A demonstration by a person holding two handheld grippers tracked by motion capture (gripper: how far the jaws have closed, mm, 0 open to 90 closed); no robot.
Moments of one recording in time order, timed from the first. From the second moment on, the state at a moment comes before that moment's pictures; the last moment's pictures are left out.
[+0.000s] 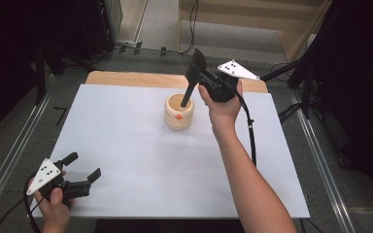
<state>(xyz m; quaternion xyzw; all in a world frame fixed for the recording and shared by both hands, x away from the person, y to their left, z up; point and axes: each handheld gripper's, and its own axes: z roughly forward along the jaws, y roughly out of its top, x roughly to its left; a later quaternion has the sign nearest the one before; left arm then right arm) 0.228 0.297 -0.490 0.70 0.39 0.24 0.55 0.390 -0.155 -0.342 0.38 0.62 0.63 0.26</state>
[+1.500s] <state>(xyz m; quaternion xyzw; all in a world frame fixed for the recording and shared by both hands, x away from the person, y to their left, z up) 0.226 0.297 -0.489 0.70 0.38 0.24 0.55 0.410 -0.138 -0.407 0.41 0.64 0.60 0.23</state>
